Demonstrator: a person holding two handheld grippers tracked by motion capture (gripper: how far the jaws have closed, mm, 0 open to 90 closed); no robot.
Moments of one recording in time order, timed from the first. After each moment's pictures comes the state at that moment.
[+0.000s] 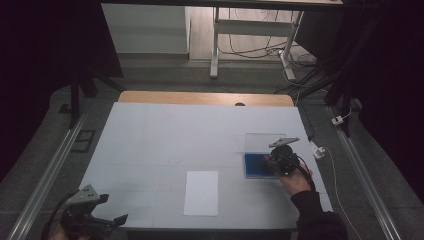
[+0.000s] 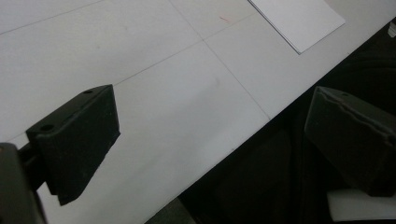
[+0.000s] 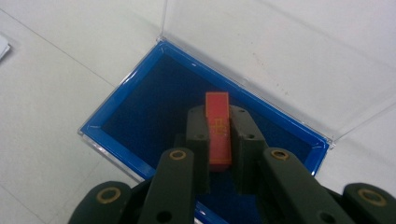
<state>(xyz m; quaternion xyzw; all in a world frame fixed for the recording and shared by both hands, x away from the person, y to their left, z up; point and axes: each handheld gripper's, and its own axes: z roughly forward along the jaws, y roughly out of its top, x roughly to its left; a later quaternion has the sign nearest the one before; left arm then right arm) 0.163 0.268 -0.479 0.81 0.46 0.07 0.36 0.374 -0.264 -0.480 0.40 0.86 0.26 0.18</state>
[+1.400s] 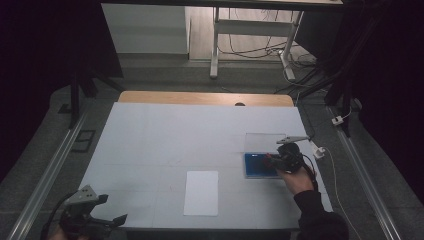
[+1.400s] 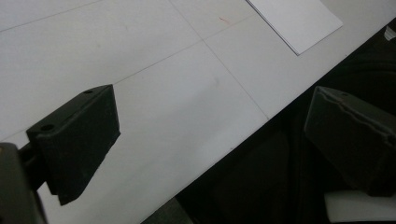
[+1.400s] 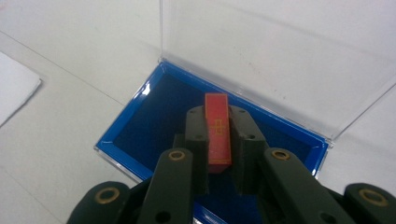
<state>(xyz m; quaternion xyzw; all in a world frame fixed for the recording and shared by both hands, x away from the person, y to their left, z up) 0.161 0.270 -0.479 0.80 0.47 0.07 0.36 0.377 -0.279 -0.474 0.44 0.83 0.32 0.14</state>
